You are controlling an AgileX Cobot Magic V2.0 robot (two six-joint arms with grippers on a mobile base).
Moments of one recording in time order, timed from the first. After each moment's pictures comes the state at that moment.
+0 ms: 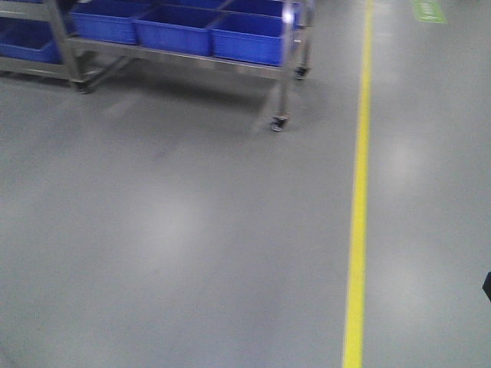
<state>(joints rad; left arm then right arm) -0.14 0.20 -0.40 0.08 0.61 -0.22 0.13 0.30 -0.35 0.11 0.37 -0.12</state>
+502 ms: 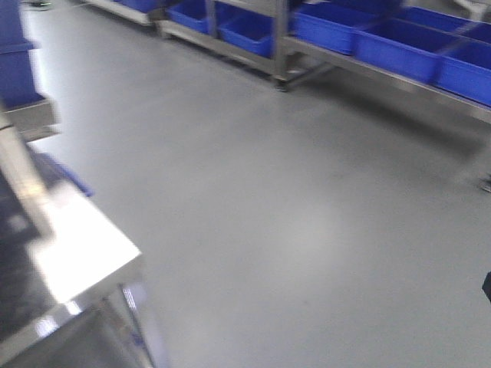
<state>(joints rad) -0.14 0.20 -0.40 0.08 0.61 -0.22 0.13 0.30 -0.35 0.11 0.37 -0.12</state>
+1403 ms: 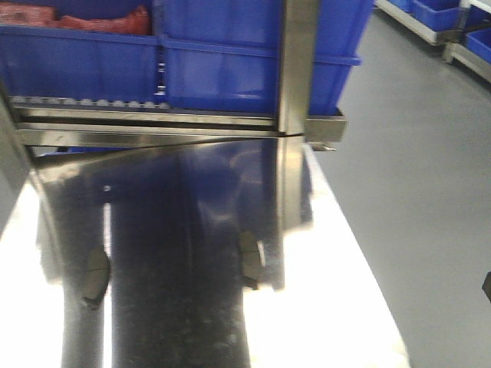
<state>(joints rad) -0.14 0.20 -0.40 0.08 0.61 -0.22 0.13 0.30 -0.35 0.11 0.37 -0.12</state>
